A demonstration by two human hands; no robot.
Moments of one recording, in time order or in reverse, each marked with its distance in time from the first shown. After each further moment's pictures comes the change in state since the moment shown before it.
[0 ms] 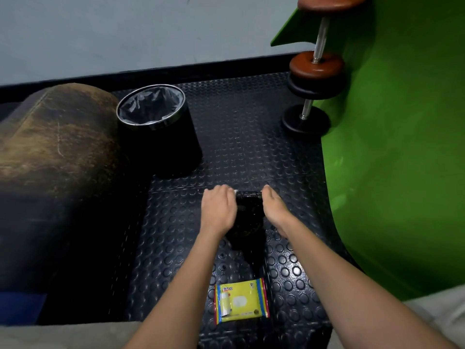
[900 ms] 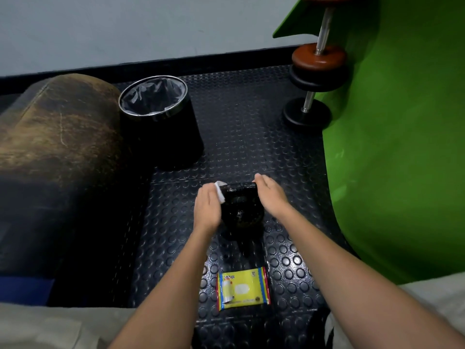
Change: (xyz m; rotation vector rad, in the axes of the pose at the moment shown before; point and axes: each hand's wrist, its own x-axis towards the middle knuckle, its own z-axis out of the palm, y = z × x) left_hand -0.028 -0.031 0.000 -0.472 0.049 -0.329; right_hand -0.003 -0.007 0.009 -0.251 0.049 -0.192
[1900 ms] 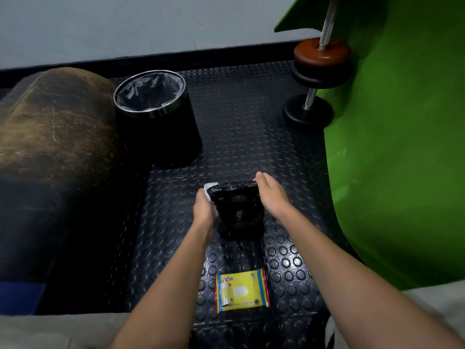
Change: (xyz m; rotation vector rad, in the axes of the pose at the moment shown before) left_hand 0.010 0.004 0.005 -0.619 -0.005 -0.602; right_hand 0.016 0.014 0.003 0.046 0.004 -0.026
